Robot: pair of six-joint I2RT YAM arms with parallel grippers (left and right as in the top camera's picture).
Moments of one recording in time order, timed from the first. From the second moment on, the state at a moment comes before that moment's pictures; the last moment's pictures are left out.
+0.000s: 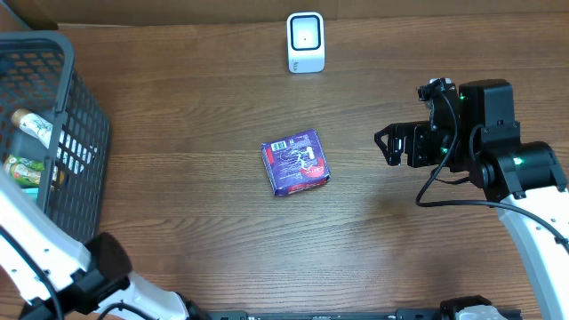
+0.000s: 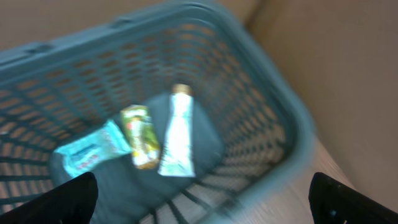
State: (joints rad) left arm 0.62 1.87 2.59 -1.49 -0.16 -0.45; right arm 0.16 1.26 1.22 -0.88 -0.35 0.12
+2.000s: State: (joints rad) left arm 0.66 2.61 2.62 -1.48 -0.07 -0.32; right arm 0.16 1.26 1.22 -0.91 -0.35 0.12
